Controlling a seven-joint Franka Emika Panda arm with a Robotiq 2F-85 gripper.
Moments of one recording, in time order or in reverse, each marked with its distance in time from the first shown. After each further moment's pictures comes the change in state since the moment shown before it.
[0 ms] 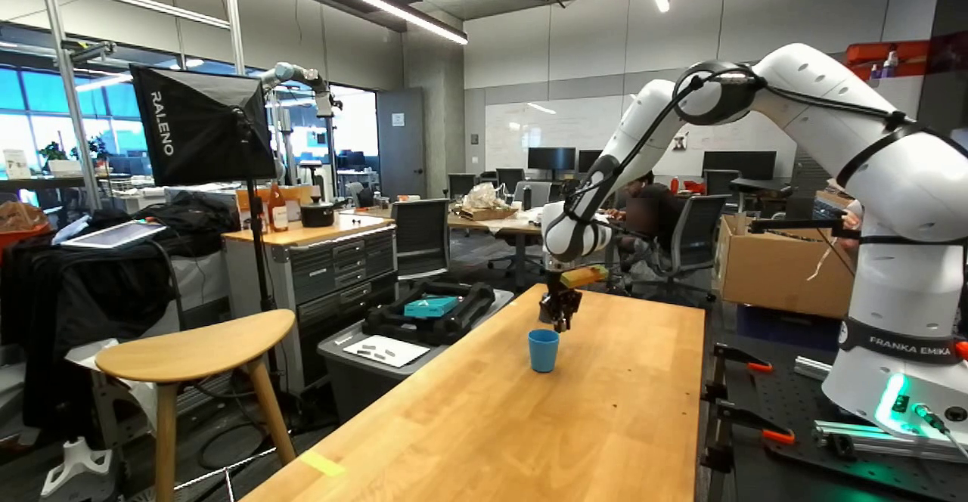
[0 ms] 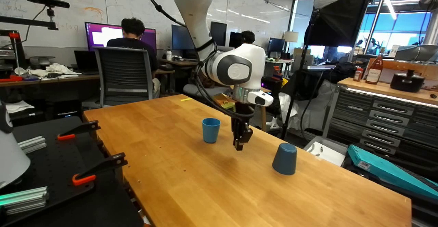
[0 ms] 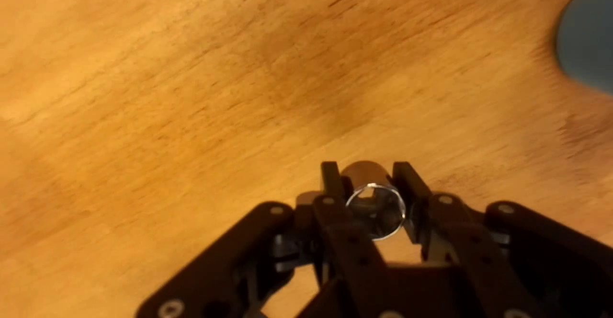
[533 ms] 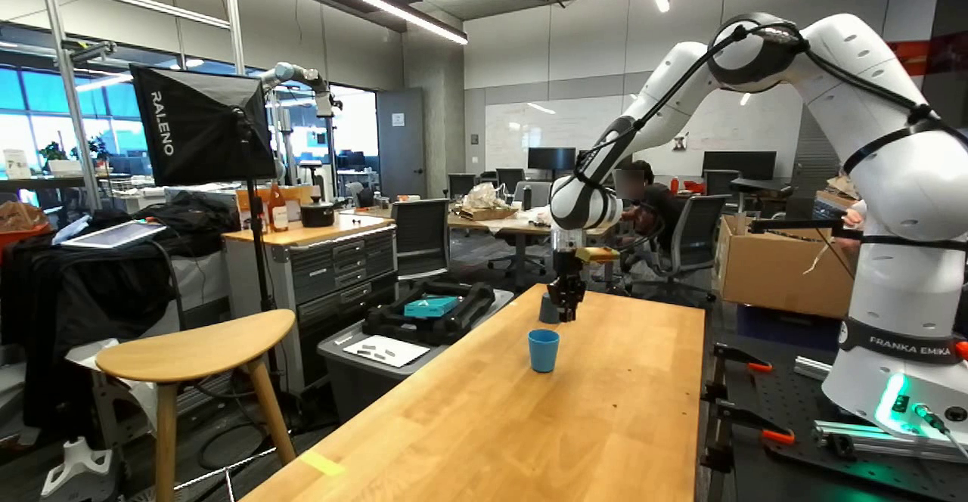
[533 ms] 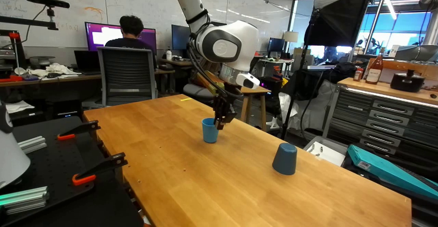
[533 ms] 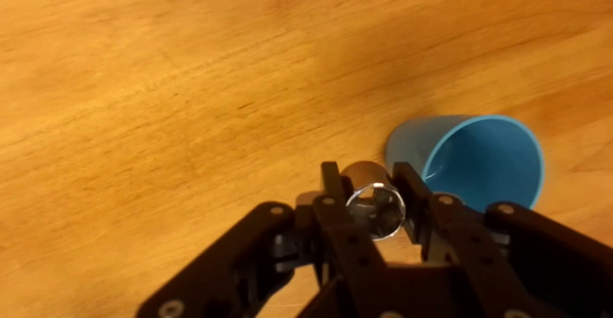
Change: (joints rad) arm -0.072 -0.222 0.124 -0.183 0.151 -0.111 -0.268
